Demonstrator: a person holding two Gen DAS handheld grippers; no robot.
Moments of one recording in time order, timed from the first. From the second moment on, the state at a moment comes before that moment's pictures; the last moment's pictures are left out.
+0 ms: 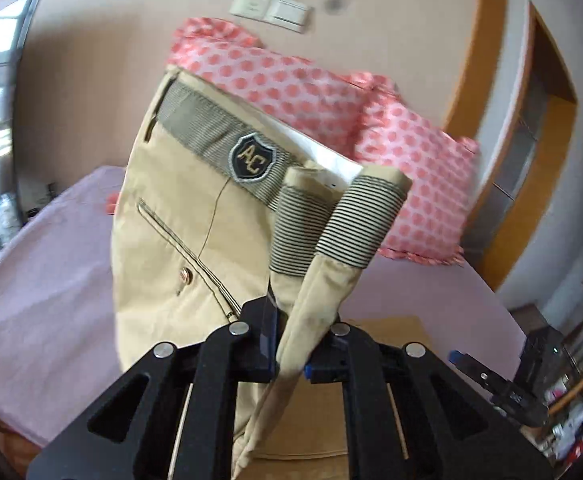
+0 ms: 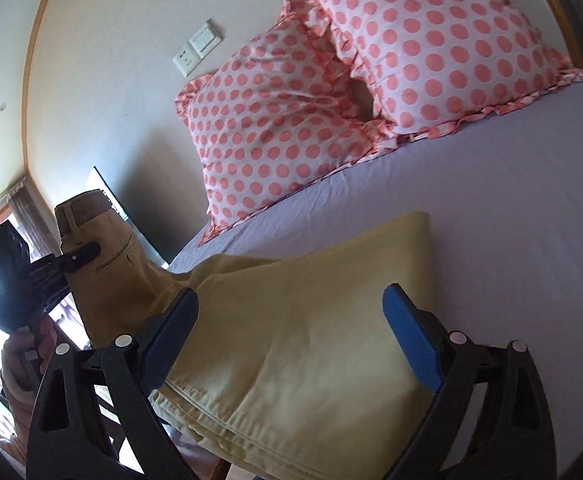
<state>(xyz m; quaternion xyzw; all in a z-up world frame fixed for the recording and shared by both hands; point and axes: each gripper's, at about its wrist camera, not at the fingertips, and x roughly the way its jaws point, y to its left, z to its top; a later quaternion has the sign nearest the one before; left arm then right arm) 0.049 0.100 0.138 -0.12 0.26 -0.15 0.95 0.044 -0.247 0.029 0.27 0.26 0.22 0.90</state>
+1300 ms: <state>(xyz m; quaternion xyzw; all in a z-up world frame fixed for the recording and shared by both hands) 0.126 0.130 0.017 -0.13 0.46 -0.18 0.86 0.119 -0.274 -0.009 0.27 0.43 0.26 0.82</state>
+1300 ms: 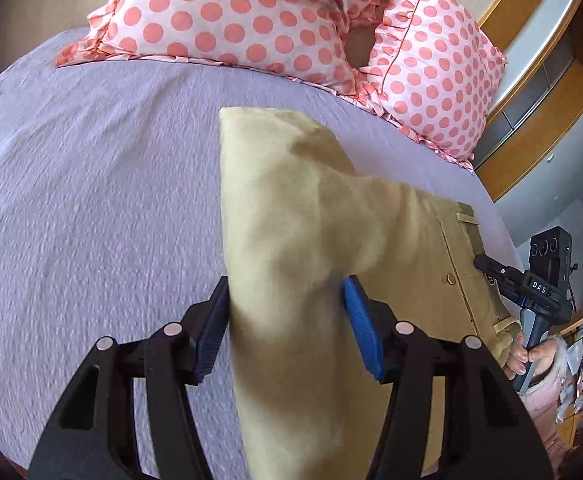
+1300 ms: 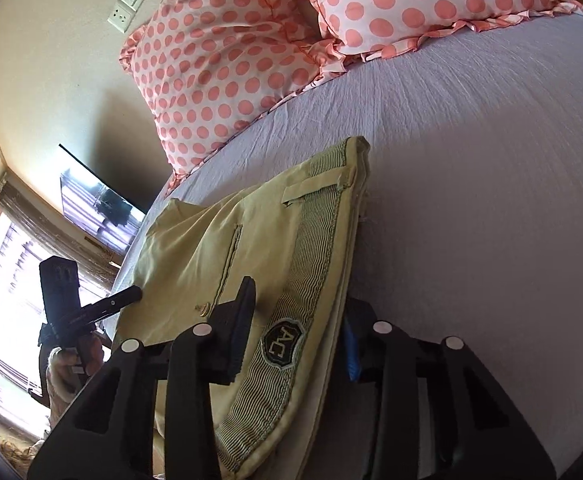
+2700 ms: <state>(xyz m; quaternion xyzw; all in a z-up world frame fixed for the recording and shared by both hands) 0.215 0.076 0.021 -0.13 0.45 -0.19 0.86 0.183 -0.238 0.012 0.23 0.43 0.15 0.86</state>
